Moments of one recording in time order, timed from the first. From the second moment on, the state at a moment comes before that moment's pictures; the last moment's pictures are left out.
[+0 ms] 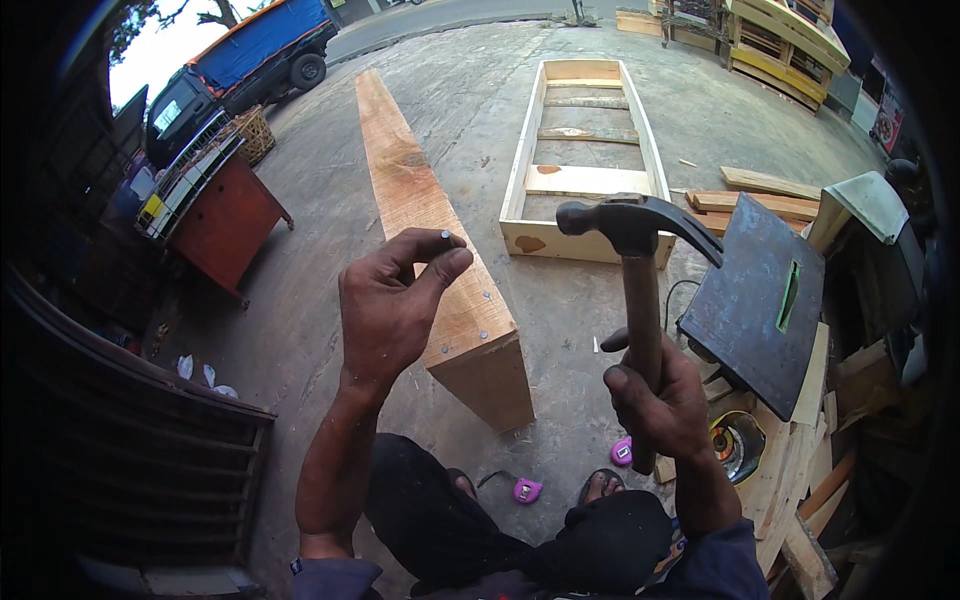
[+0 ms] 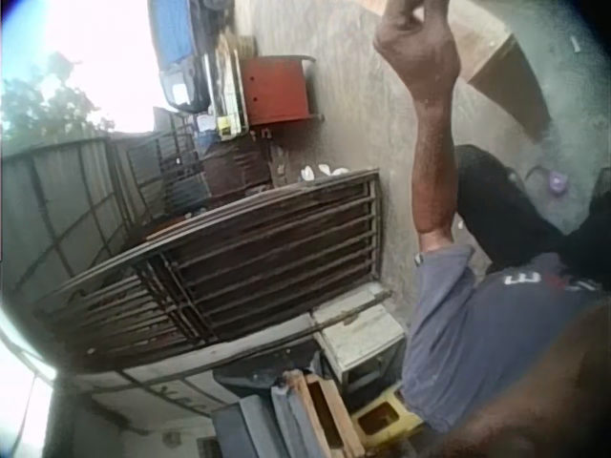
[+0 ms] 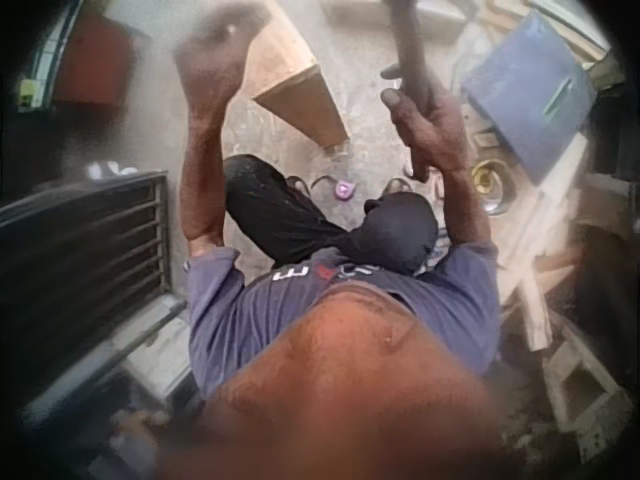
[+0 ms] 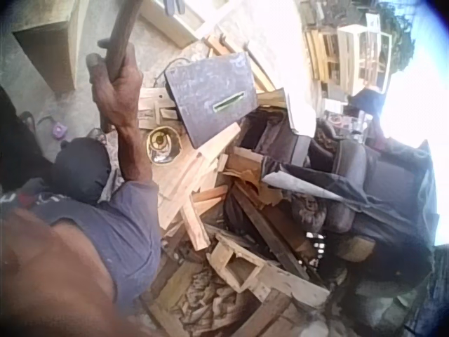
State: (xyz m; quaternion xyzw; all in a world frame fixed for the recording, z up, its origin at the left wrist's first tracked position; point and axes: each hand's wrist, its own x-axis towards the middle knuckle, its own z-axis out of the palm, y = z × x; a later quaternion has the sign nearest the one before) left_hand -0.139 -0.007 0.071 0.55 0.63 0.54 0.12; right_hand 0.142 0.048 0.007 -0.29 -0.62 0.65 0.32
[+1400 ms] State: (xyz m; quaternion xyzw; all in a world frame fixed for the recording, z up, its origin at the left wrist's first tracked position) left_hand -0.162 -0.012 0.028 0.52 0.68 0.50 0.12; right_hand 0.093 0.054 0.127 -0.30 -0.94 0.17 0.08
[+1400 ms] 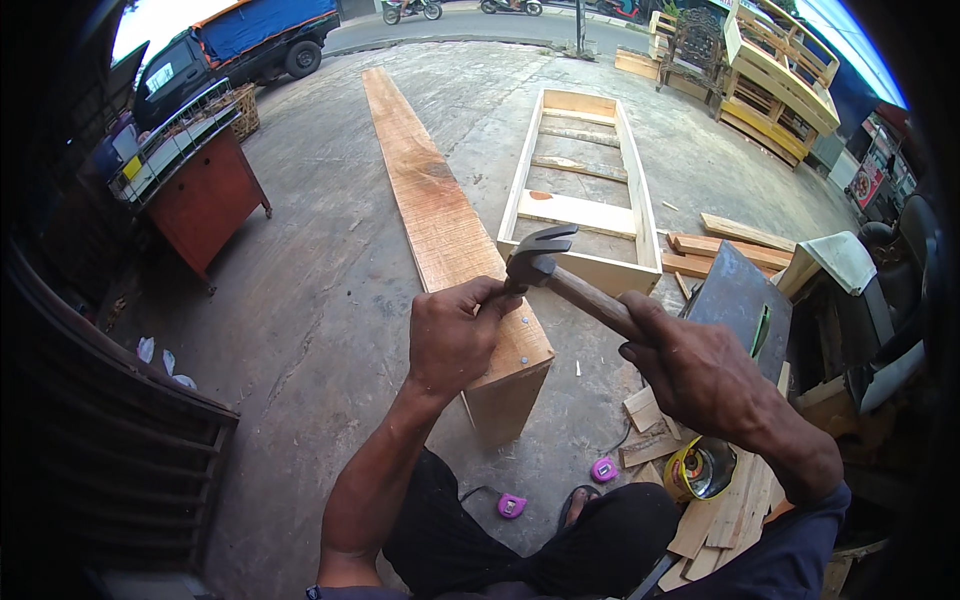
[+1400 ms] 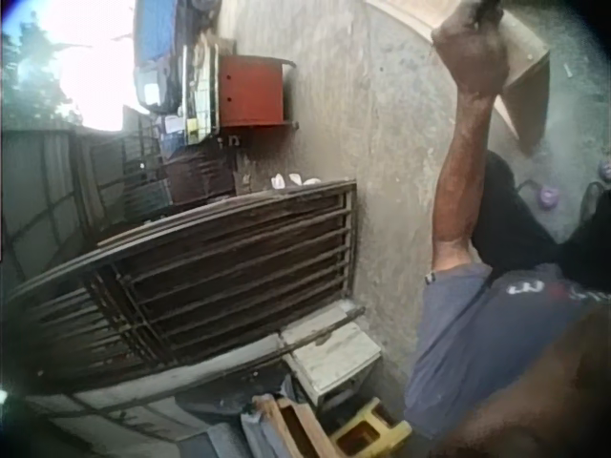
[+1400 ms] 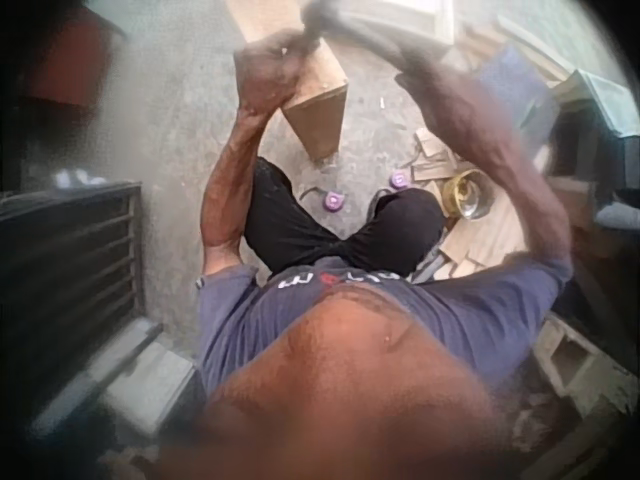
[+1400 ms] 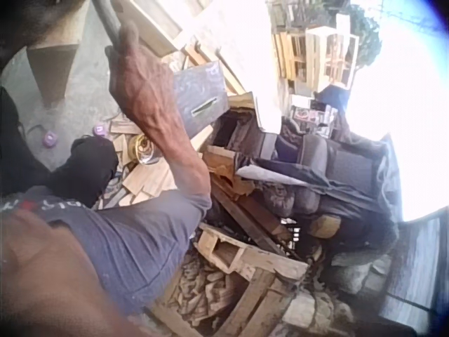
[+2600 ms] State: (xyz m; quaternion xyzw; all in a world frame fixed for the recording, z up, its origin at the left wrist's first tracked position) left_hand -0.159 -0.016 0.009 0.42 0.63 0.66 -0.03; right_hand 0.106 0.079 0.062 -0.36 -0.61 0.67 0.21
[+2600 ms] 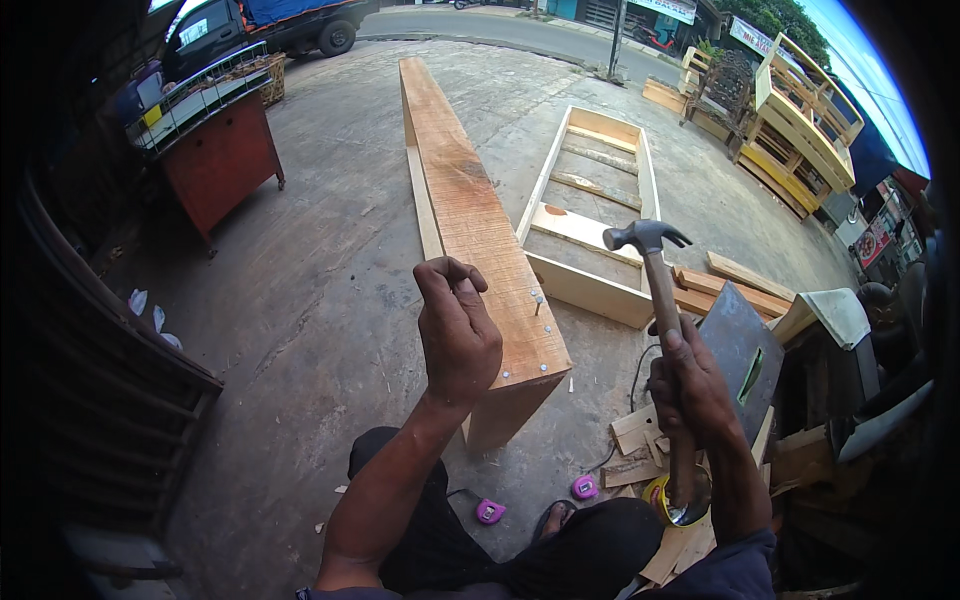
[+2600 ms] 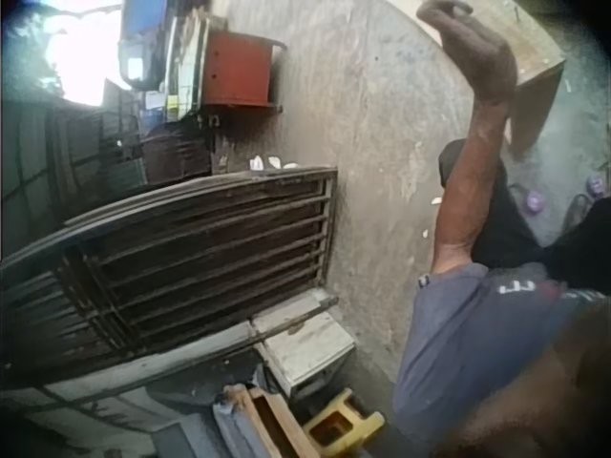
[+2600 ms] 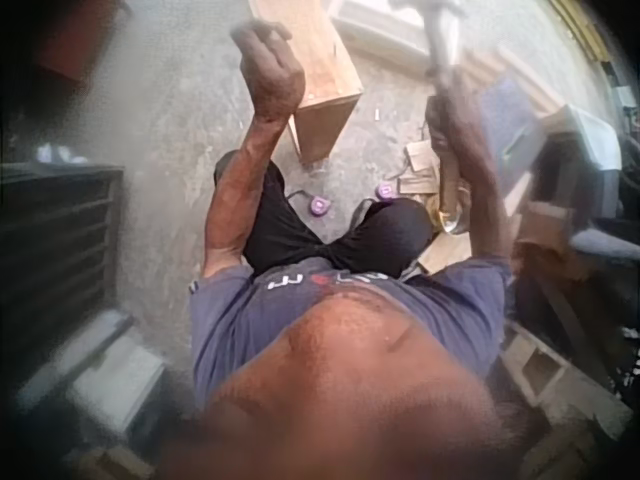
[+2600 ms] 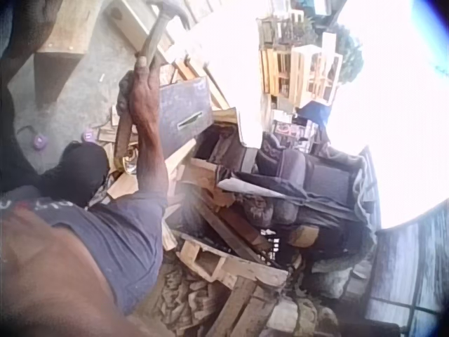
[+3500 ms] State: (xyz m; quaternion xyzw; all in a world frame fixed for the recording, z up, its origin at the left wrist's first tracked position) left_hand -0.158 -0.017 0.007 0.43 0.62 0.66 -0.03; right_hand 0.101 0.058 0.120 -0.30 -0.94 0.12 0.04
